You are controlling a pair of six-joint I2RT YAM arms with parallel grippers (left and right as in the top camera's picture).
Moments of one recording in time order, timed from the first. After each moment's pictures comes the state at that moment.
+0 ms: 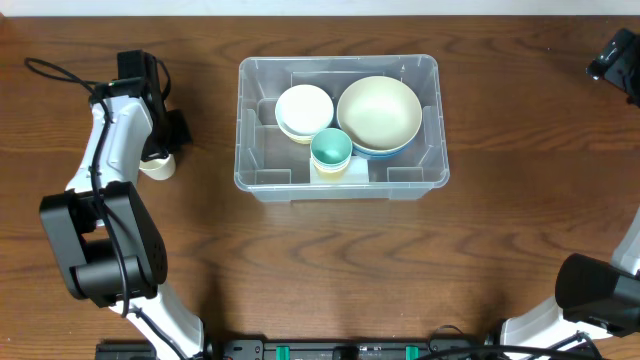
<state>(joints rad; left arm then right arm) 0.17 1.93 1.48 -0.94 -0.06 -0.22 -0.30 1.80 2.21 -1.44 0.21 0.38</state>
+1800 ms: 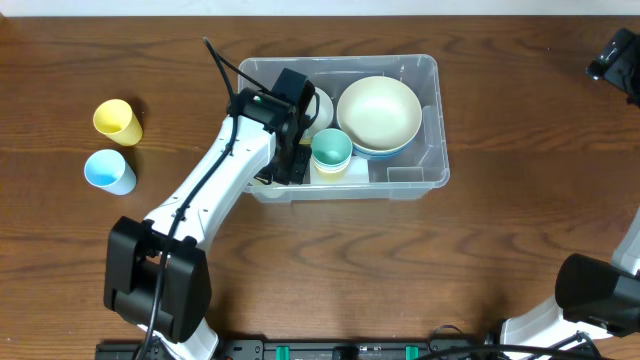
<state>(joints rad) -0.43 1.80 1.48 -1.17 -0.01 -0.14 -0.30 1.80 2.21 -1.44 0.21 0.38</state>
